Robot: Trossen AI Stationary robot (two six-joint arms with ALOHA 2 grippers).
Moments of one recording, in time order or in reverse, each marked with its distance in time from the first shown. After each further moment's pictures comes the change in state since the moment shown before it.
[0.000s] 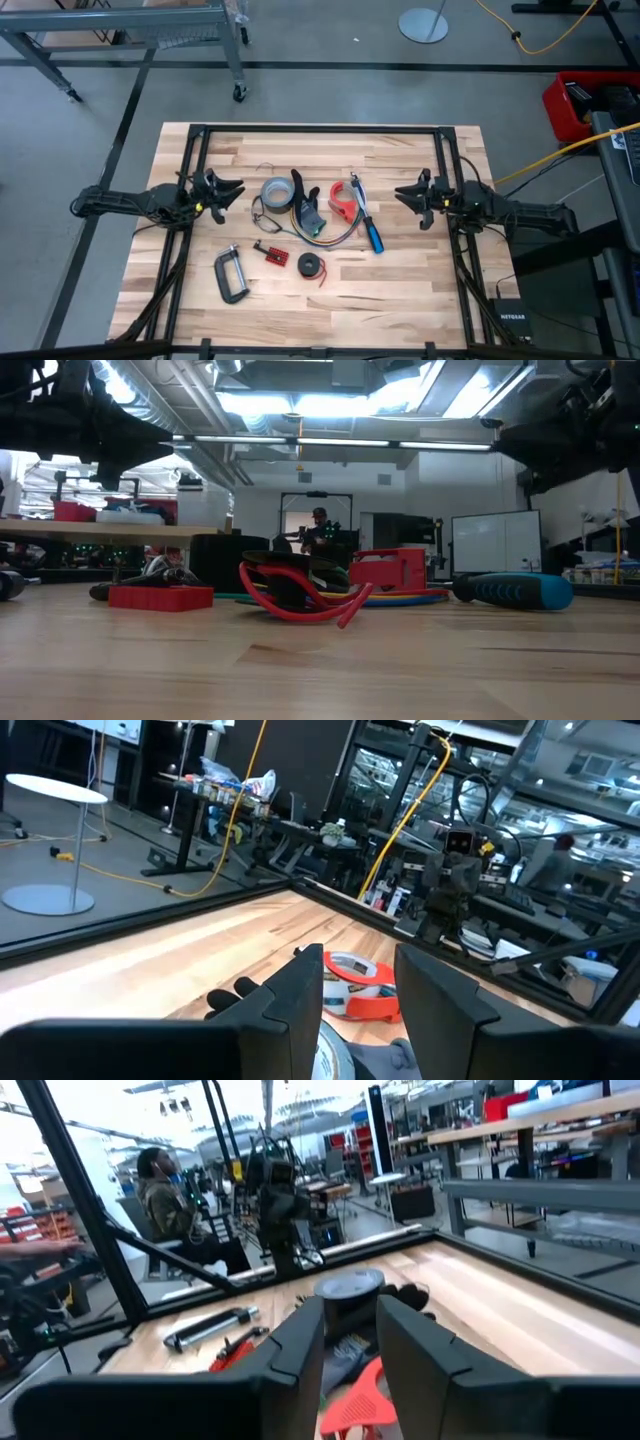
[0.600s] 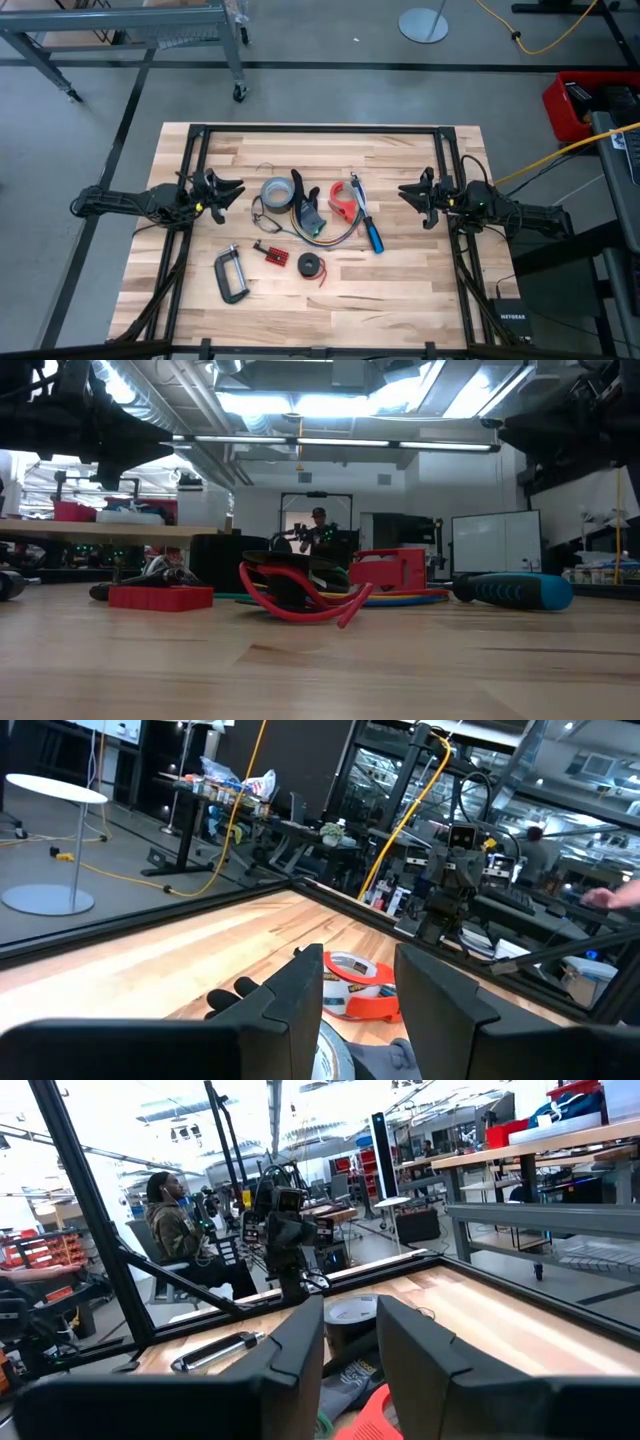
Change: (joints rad) left arm 0.000 0.000 0.000 0.000 0.000 0.000; right arm 0.000 -0.074 0.000 -0.005 0.000 0.000
